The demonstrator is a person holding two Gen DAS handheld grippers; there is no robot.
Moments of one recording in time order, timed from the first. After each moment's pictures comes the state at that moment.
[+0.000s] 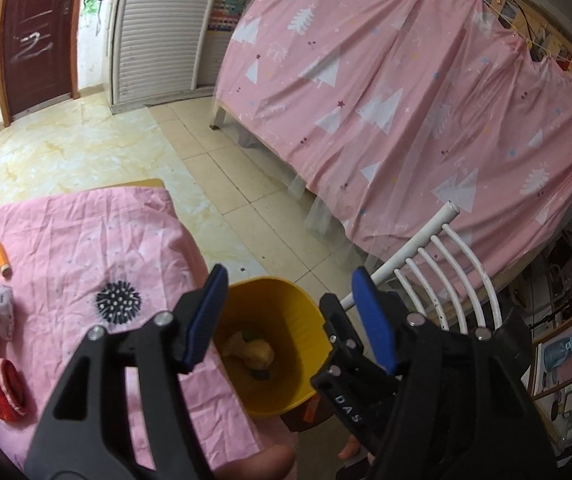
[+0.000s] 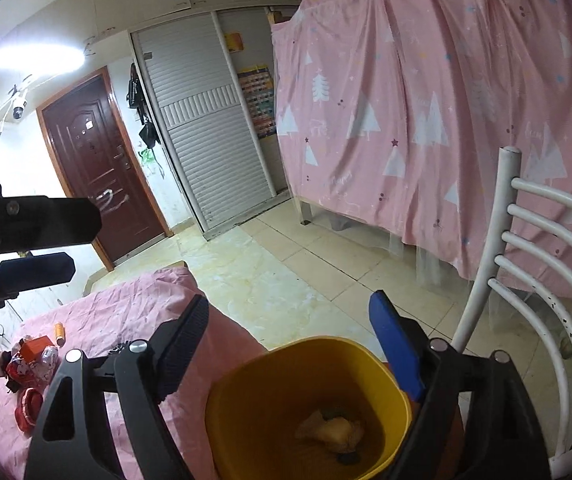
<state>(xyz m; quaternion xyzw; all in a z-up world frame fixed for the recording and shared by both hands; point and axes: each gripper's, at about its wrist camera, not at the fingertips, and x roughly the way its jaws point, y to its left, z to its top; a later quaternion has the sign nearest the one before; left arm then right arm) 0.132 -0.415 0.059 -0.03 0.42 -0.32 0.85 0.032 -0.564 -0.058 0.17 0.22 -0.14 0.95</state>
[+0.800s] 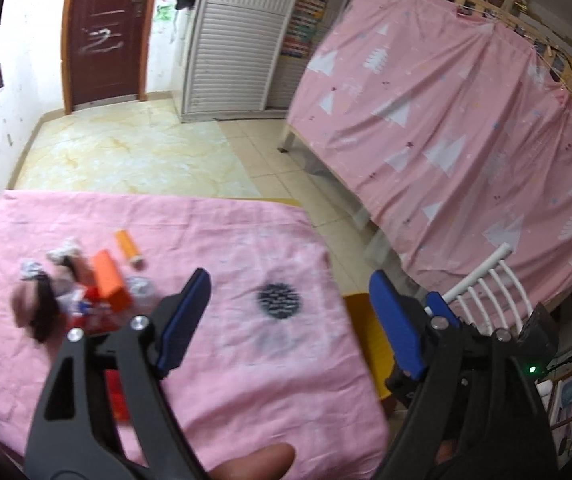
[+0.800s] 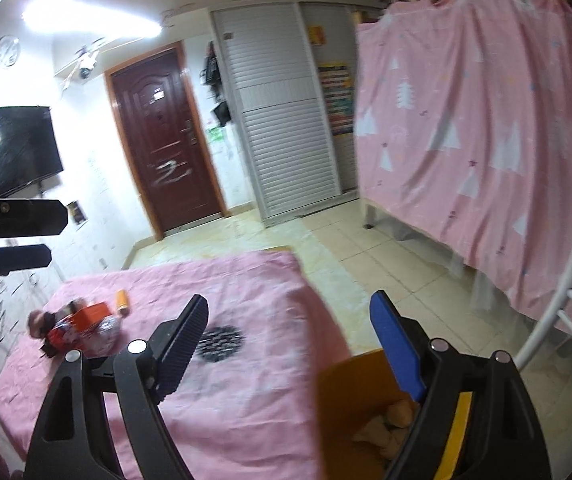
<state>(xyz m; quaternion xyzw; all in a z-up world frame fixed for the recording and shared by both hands) 0.149 -0.251 0.076 -0.06 0.40 -0.21 0.89 0.068 -0.460 -0.038 0.11 0.22 -0.02 0.97</state>
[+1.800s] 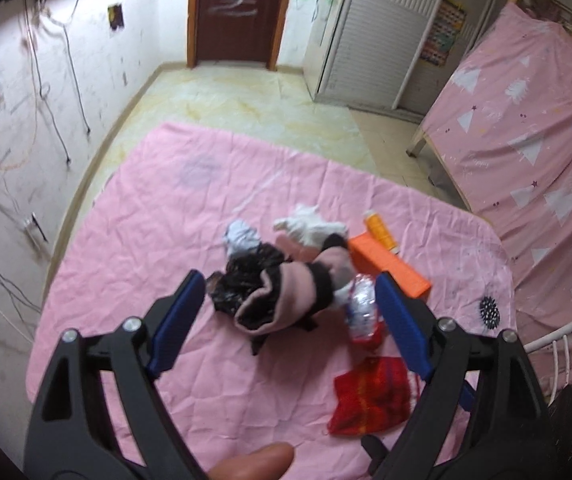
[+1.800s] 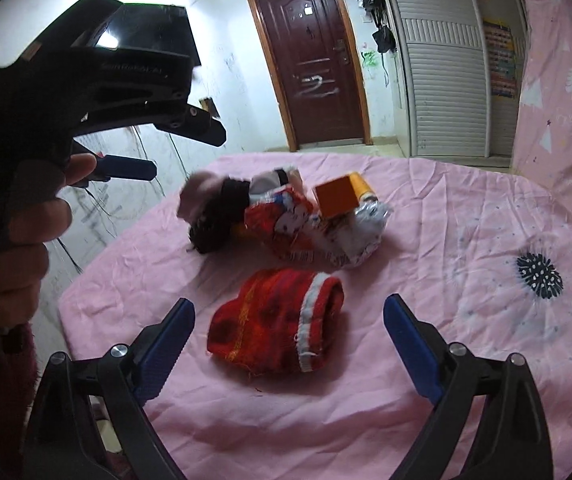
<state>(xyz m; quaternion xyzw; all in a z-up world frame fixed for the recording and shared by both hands) 0.191 -0.063 0.020 -0.10 0.45 -0.01 0.89 0.089 -0.241 -0.079 0.02 0.33 0.22 0.92</state>
